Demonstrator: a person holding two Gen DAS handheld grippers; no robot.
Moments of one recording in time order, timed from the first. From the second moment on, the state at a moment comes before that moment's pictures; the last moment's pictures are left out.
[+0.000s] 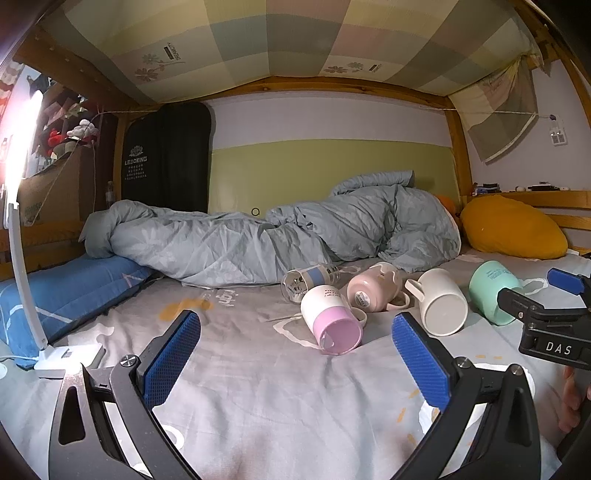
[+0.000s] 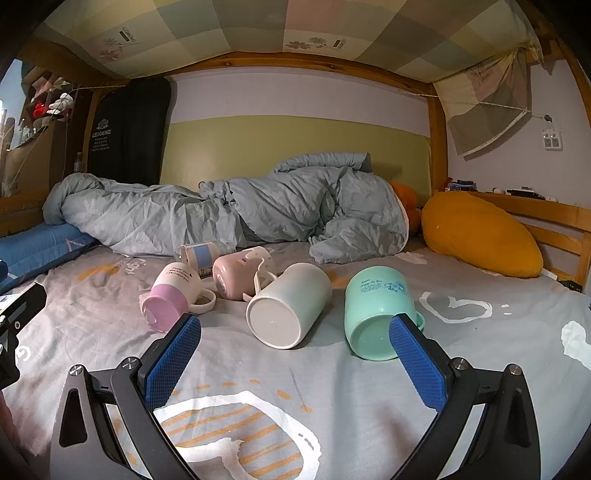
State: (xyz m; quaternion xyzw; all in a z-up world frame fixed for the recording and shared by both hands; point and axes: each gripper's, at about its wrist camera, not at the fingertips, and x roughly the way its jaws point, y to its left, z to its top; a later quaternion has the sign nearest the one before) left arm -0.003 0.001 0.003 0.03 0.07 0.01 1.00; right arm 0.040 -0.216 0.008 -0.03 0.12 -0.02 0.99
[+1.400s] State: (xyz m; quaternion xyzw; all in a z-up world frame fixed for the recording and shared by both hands) left arm -0.001 0.008 0.001 0.02 0.07 0.01 1.00; right arm 0.043 -0.219 0.005 -0.02 0.13 -0.02 0.99
